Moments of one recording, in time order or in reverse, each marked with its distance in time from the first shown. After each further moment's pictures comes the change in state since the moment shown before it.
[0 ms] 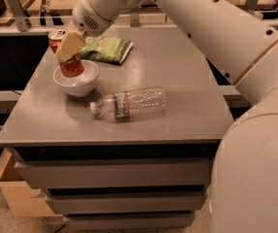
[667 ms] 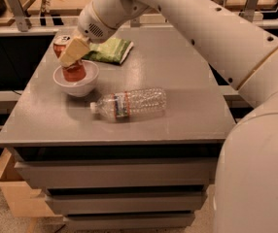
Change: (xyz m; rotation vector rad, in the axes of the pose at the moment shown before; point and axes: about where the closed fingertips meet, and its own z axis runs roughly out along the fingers) arm 0.017 -0.002 0.009 -0.015 -0.029 0.045
